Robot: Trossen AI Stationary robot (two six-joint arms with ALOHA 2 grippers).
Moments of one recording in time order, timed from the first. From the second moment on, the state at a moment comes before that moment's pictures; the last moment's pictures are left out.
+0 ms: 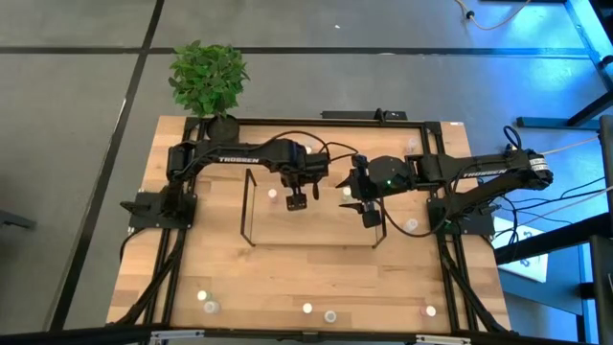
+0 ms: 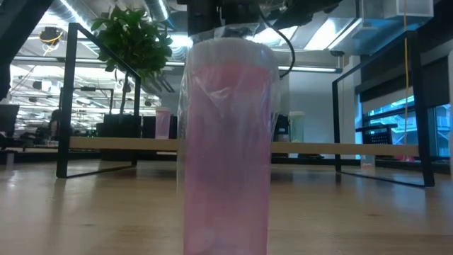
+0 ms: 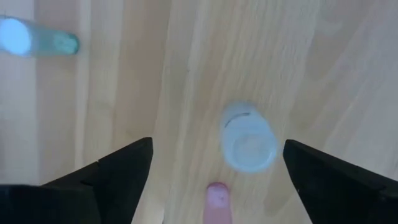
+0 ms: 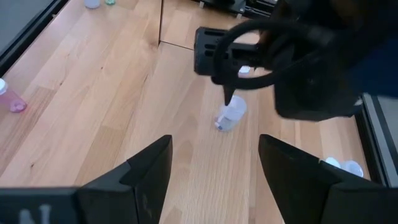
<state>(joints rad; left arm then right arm) 0.13 1.98 1.78 -1.23 -0.08 -0.08 0.08 1.28 1.14 -0.52 0.04 -0.21</state>
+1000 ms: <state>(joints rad) -0.34 1.64 1.87 -1.54 -0.53 -0.60 0.08 1.28 1.14 -0.51 0.04 -0.21</state>
